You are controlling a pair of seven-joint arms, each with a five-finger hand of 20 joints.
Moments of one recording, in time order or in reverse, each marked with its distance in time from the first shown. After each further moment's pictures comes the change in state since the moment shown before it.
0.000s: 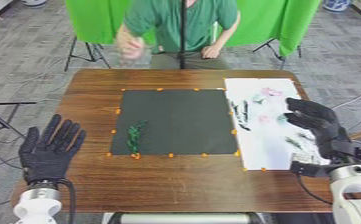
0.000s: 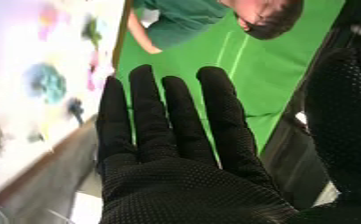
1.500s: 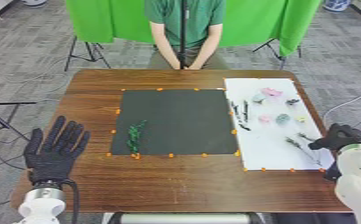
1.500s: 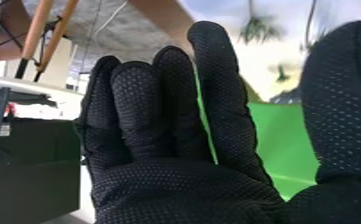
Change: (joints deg) left arm -0.7 0.0 1.3 0.6 -2.0 -0.1 -0.2; right arm 14.4 12.9 -7.6 11.7 -48.5 -29.9 38.9
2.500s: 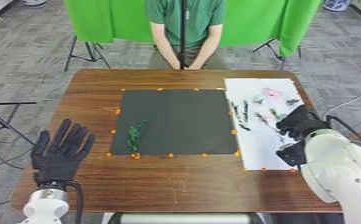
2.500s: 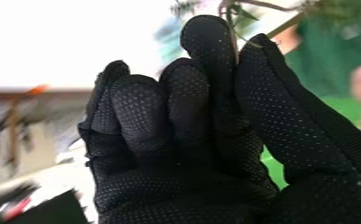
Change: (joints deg) left arm 0.0 -0.3 0.9 -0.4 -2.0 1.3 -1.3; right arm 11.0 1.3 -15.1 -9.4 23.8 21.7 11.1
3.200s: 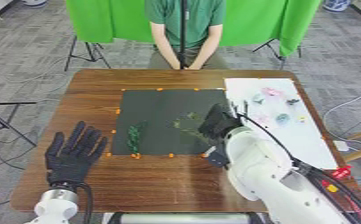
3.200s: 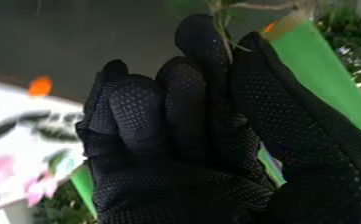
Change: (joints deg) left arm -0.8 0.8 3.1 0.1 -0.5 0.2 -2.0; right arm 18.0 -13.7 -28.5 5.5 -4.6 -4.2 -1.3
